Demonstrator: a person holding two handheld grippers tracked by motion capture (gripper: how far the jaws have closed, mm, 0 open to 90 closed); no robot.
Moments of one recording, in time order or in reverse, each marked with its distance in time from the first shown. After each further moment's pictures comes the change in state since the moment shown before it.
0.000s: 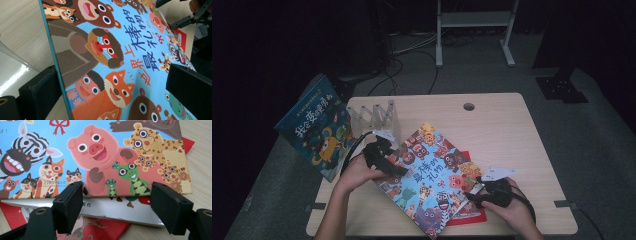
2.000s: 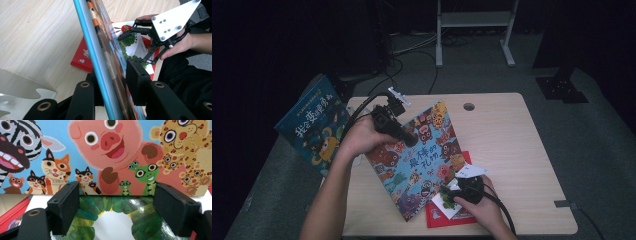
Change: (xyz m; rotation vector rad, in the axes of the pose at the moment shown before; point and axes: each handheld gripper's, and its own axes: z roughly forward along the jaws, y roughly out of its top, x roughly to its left) left arm -0.036 0.115 -0.057 0.151 0.000 0.051; right arm 0.038 0.032 0.053 -0.079 -0.086 0.039
